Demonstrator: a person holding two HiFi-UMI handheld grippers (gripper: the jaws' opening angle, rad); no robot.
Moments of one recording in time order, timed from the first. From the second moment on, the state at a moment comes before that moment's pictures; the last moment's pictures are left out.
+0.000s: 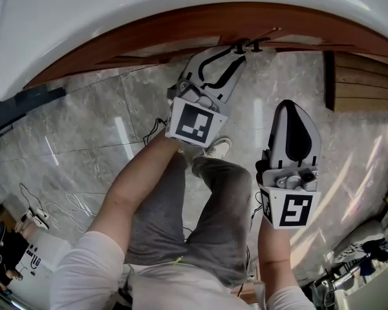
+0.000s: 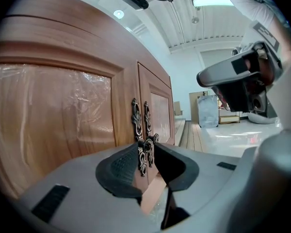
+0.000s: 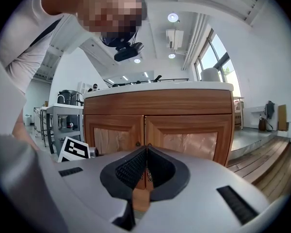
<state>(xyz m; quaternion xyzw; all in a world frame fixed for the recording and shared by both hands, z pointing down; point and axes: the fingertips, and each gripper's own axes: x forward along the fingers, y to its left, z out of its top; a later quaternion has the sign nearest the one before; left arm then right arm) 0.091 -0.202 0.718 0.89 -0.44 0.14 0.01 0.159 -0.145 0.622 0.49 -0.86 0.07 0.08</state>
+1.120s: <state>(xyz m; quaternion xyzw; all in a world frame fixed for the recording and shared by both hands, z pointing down) 0.093 -0.194 0.721 0.90 -0.41 0.13 -0.01 0.161 -0.161 0.645 0.49 -0.86 0.06 0.08</state>
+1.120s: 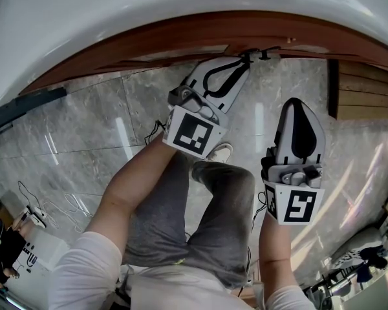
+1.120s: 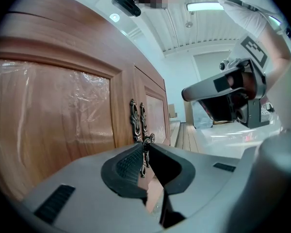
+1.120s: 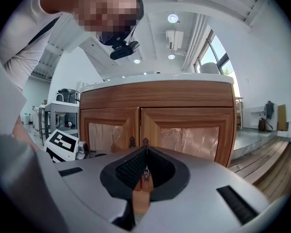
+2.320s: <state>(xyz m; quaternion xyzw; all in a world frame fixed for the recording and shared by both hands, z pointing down) 0.096 -0.126 0.714 0.94 -0.33 0.13 0.02 0.108 -0.187 0.654 0.43 -0.89 0.00 0.13</state>
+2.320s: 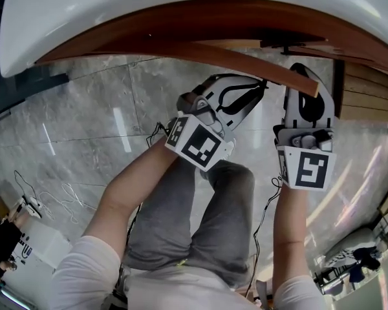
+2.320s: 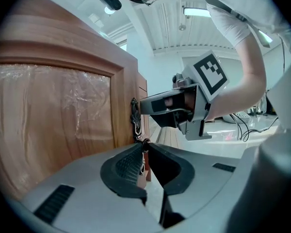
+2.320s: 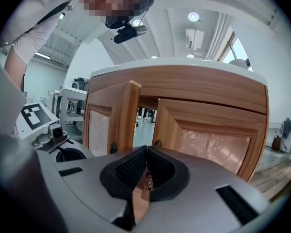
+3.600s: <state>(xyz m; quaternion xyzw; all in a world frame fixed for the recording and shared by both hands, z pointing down) 0.070 -0.047 0.710 0.94 -0.29 0.14 0.08 0.070 -0.119 0.644 0.30 -0.95 0.06 0.11</state>
